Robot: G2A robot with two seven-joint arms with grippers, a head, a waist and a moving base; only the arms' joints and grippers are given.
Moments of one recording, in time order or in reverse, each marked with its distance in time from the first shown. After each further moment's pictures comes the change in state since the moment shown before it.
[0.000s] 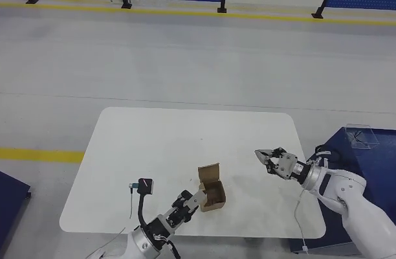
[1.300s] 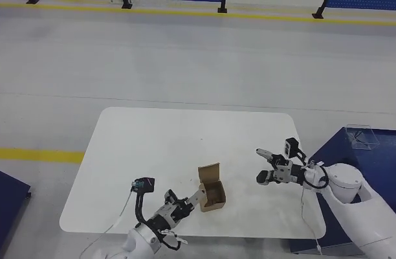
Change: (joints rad) left arm -0.054 0.009 0.059 0.027 0.460 0.282 -0.023; right arm 0.112 0.004 -0.098 0.114 -1.101 -0.381 0.469
